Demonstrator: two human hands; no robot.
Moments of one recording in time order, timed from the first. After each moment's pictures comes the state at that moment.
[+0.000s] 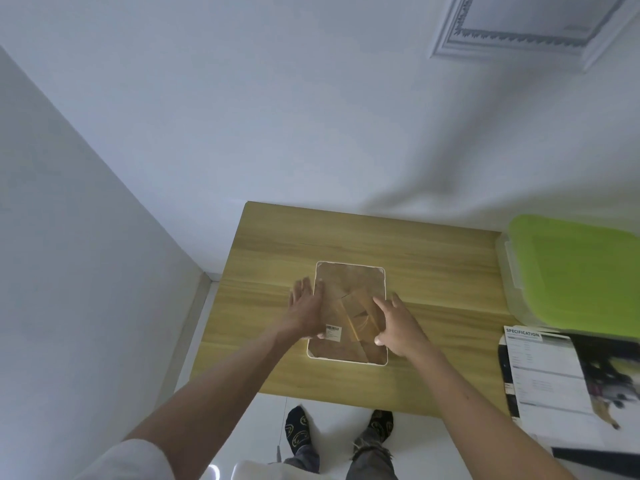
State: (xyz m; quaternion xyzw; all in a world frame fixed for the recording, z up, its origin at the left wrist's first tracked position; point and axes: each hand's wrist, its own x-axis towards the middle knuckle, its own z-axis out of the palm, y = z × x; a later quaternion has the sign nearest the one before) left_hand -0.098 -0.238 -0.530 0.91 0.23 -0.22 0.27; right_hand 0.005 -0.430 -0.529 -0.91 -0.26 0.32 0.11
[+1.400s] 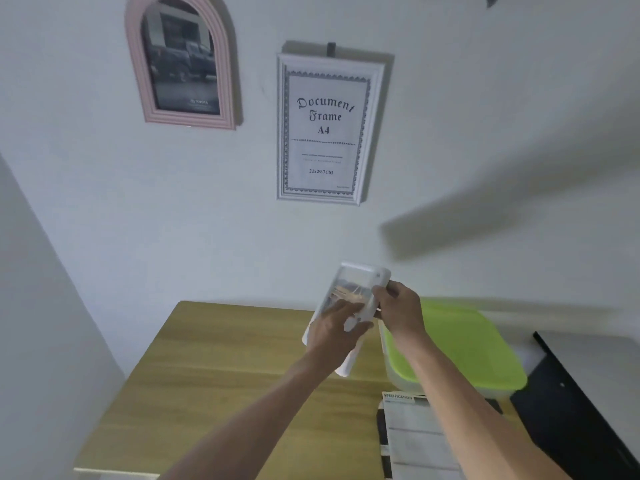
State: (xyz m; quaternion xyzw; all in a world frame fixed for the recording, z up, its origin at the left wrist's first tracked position) left_hand -0.003 -0.499 -0.342 0.86 0.10 0.25 0.43; right_hand 0.084 -0.609 -0.292 -0.76 -0.08 0.09 0.63
